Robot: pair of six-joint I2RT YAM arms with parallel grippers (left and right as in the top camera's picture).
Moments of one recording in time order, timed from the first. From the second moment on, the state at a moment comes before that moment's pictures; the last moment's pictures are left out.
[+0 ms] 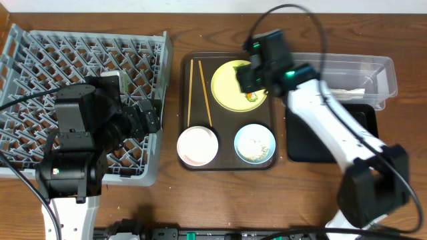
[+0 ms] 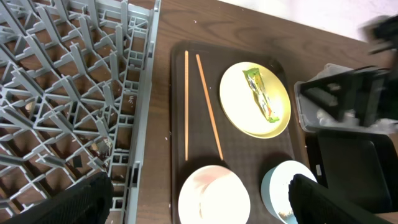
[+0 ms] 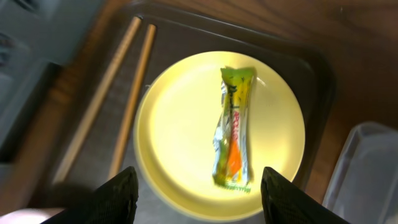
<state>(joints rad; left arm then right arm) 0.02 0.99 1.15 -0.89 0.31 -0.21 0.46 1.84 1.48 -0.56 -0.02 0.15</state>
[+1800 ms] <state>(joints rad) 0.02 0.99 1.15 -0.89 0.31 -0.21 -0.07 1.78 1.48 -0.64 -0.20 0.70</state>
